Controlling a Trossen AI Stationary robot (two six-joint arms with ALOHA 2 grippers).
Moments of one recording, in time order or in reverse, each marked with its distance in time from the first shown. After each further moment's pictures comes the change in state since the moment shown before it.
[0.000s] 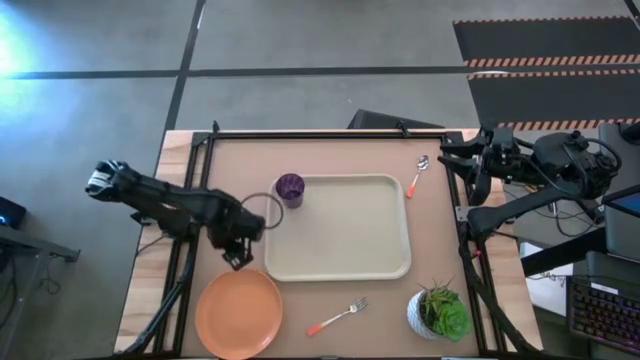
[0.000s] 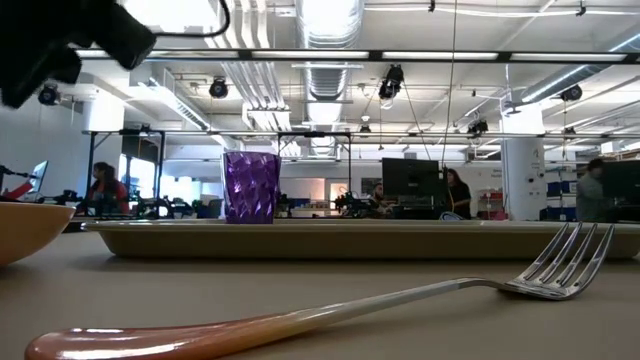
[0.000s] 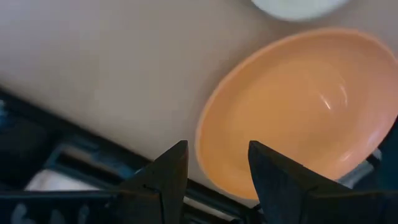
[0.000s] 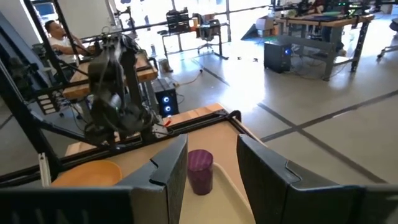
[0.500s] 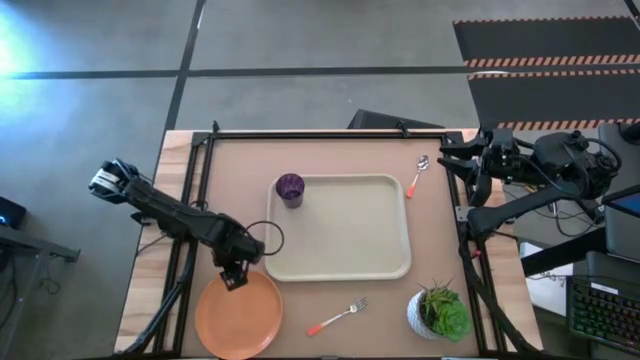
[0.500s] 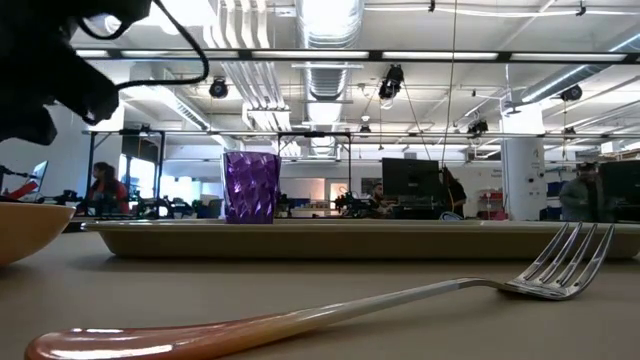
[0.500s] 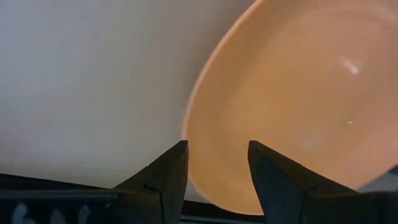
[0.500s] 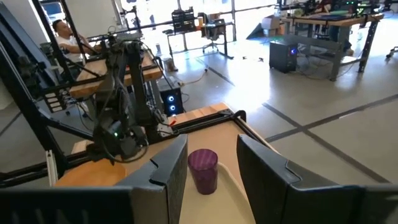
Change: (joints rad) left arm -0.121 0.037 -0.255 0.302 0.076 0.078; right arm 0.000 0.004 0.000 0.008 -0.023 0.002
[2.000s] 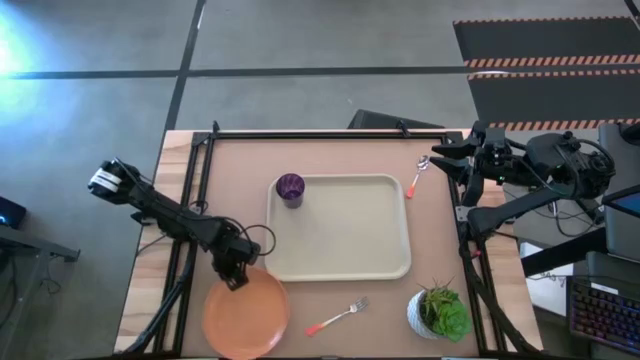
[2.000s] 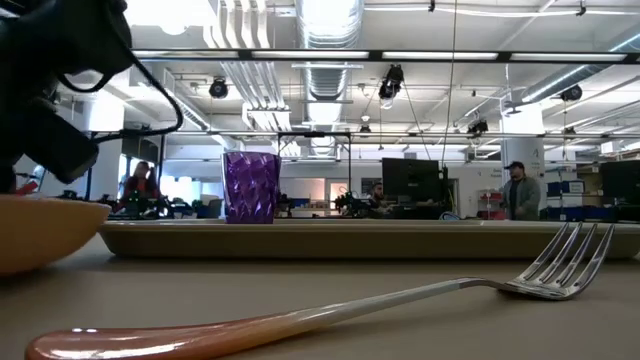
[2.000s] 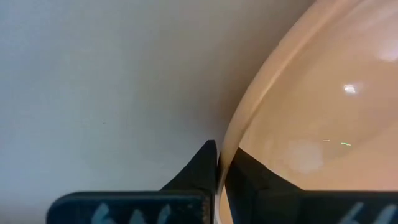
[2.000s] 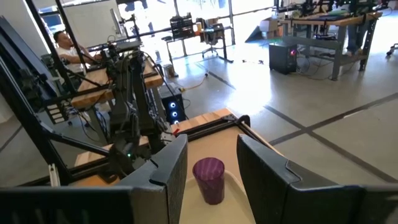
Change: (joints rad) left arm 0.002 -0.002 -0.246 0.360 0.082 -0.188; right arm 0.000 0.094 0.000 0.071 0.011 0.022
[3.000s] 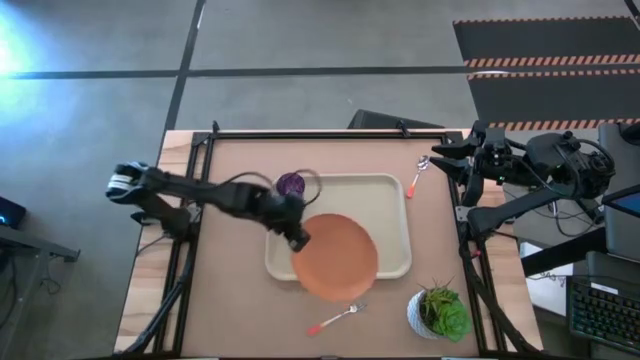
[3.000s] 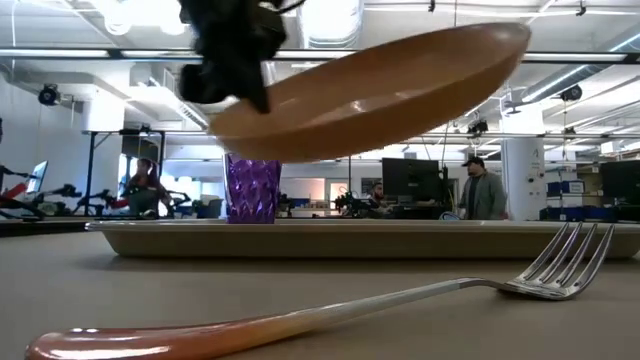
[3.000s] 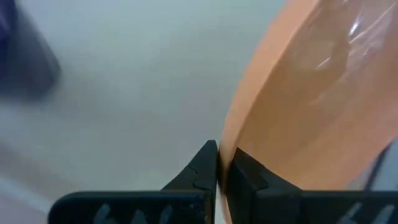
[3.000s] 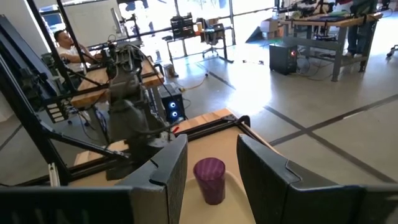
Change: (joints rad) left arm 0.307 0.178 0.654 -0.054 -0.471 0.271; right arm 0.000 0.000 0.000 0.000 -0.002 -0.011
